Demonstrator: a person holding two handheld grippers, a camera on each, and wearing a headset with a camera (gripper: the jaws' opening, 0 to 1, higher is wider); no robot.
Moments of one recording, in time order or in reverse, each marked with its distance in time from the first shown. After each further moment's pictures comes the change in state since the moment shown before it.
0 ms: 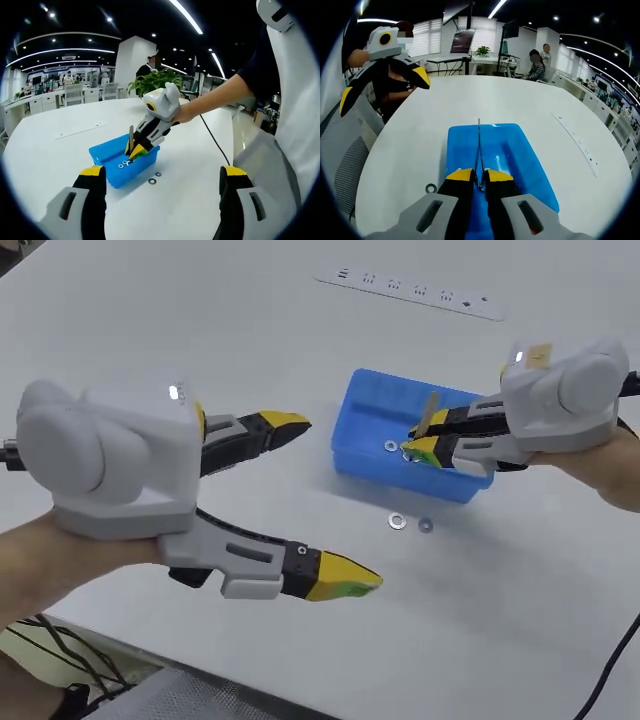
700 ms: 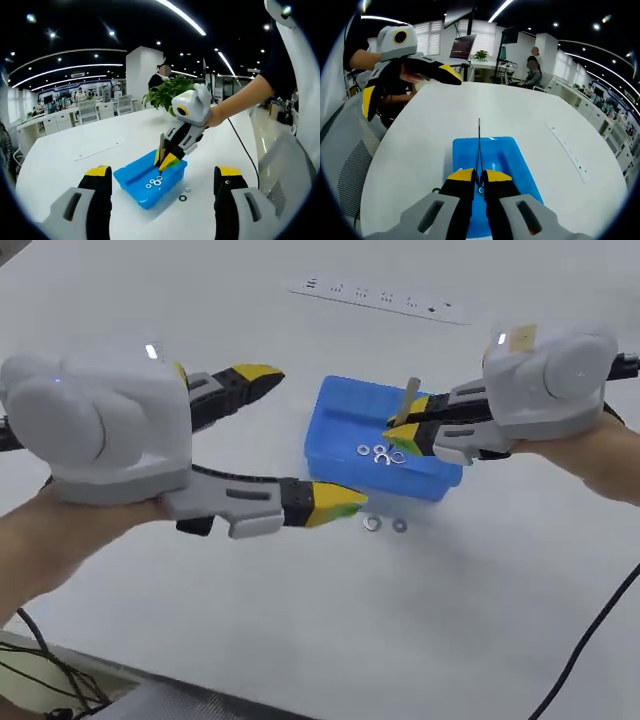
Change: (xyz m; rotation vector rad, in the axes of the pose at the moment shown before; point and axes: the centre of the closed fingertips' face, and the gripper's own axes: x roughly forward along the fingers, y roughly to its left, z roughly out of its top) left arm 0.021 0.052 0.043 0.173 -0.040 0.177; right arm -0.026 0.002 0.025 -0.037 -0.029 -0.045
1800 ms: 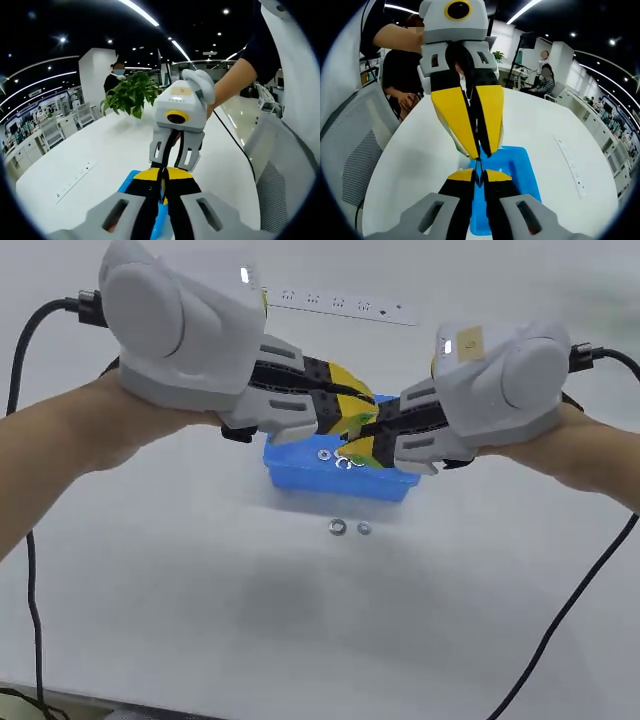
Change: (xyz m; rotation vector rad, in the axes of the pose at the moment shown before) left arm 0.056 -0.028 0.032 0.182 0.029 -0.385; right arm -0.006 0.020 0.018 -0.136 0.015 0.073
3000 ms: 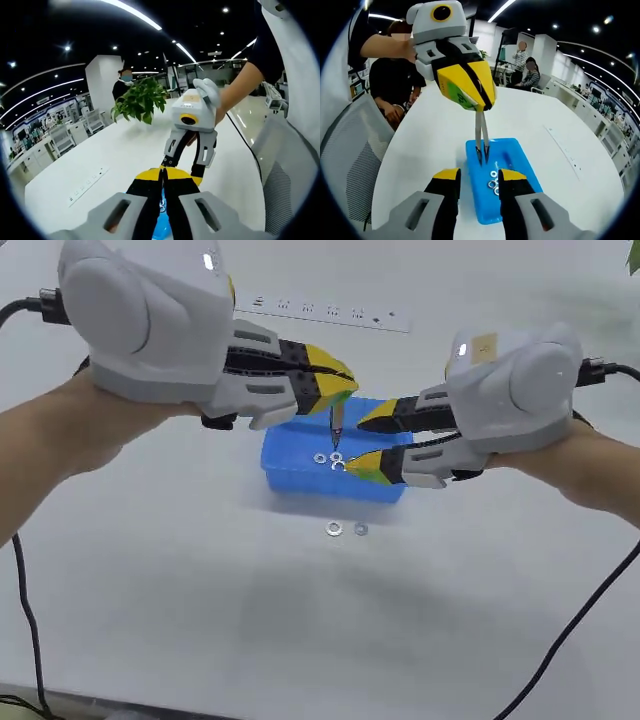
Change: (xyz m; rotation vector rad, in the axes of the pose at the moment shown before) left arm -0.019 0.008 0.013 0.040 -0.053 0.094; right arm -0.020 0.001 -0.011 0.123 -0.025 -0.108
